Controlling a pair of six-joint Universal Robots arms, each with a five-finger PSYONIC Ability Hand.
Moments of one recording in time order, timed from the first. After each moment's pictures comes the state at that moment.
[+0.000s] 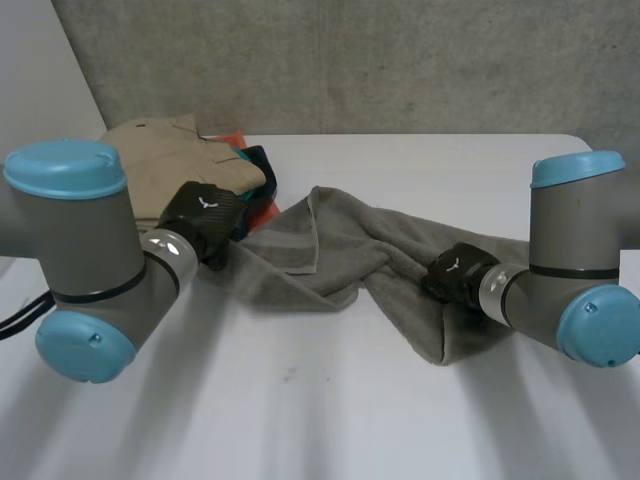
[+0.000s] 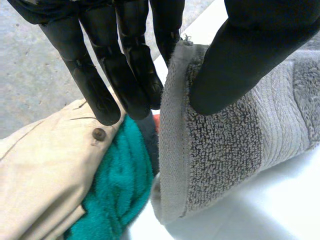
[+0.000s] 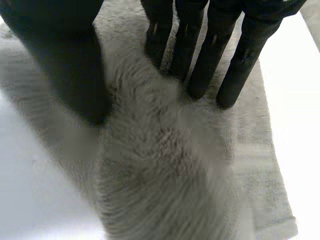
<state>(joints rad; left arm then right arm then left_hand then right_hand) 4.25 -2.02 -1.39 3.13 -1.58 3.60 1.95 -0.91 1.23 0.35 1.43 2.24 1.13 1.19 1.18 1.19 0.98 0.81 0.81 0.81 0.82 0.64</state>
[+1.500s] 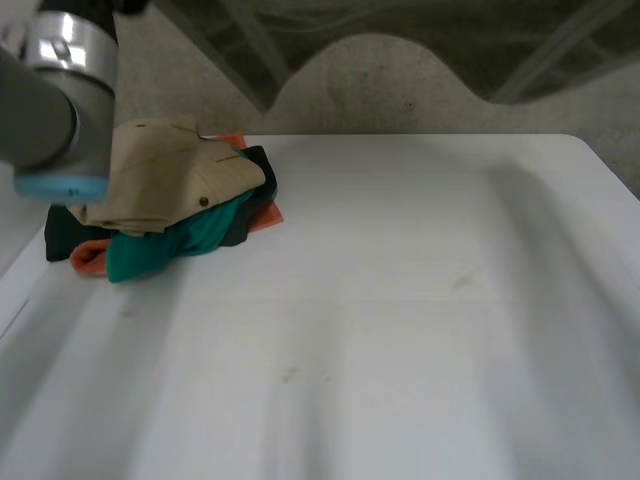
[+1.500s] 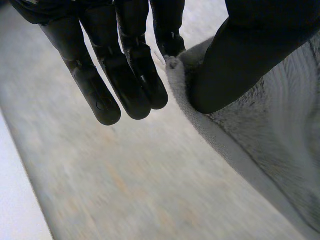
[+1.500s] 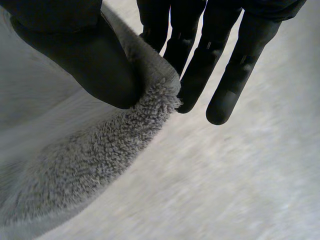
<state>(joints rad) 4.38 -2.01 -1.07 3.73 -1.54 3.47 1.75 -1.29 1.14 -0.42 1.67 2.52 1.13 1.20 1.19 1.20 0.99 1.12 1.18 1.19 1.20 0.99</state>
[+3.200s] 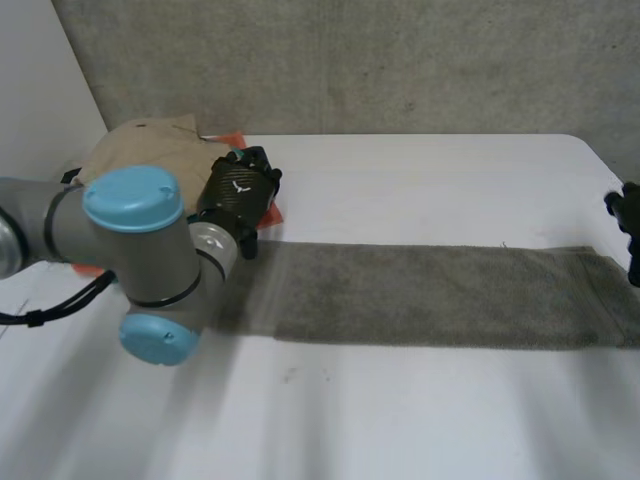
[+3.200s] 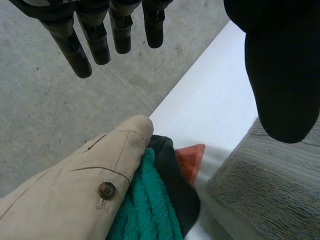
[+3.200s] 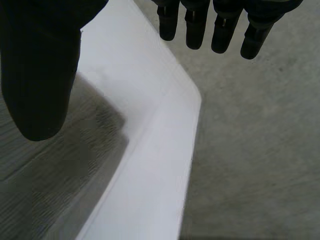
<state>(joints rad) 4.18 -2.19 -1.29 3.38 -1.62 3.66 1.49 -1.22 1.59 -0.09 1.49 2.39 0.19 0.21 0.21 0.20 0.05 0.23 0.21 0.21 0.21 0.05</state>
